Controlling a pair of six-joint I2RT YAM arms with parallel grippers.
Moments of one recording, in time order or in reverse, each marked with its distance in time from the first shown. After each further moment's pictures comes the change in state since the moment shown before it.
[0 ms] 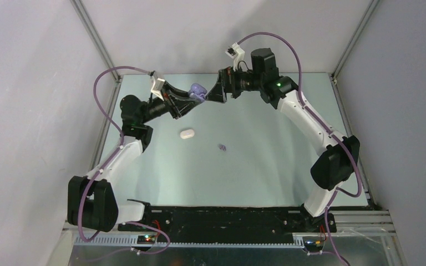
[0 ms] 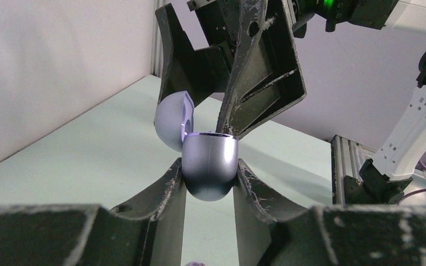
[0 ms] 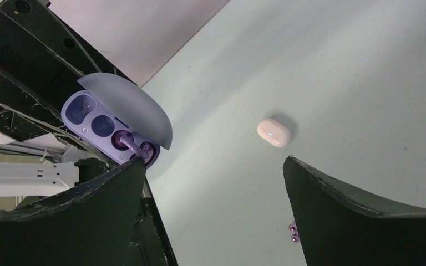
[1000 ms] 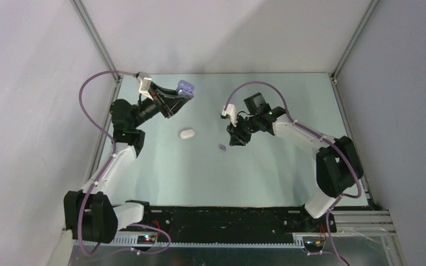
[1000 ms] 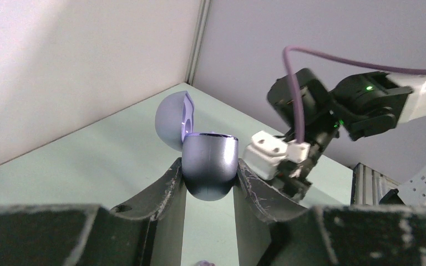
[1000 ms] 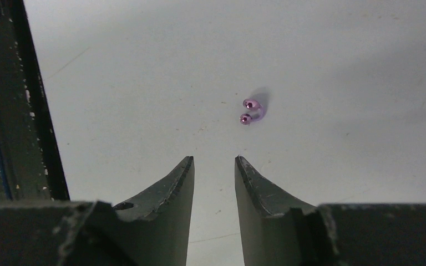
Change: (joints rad) left arm 0.080 -0.082 -0.022 -0.070 -0.090 -0.029; right arm 0.039 -0.124 -0.532 -0.141 0.050 -0.805
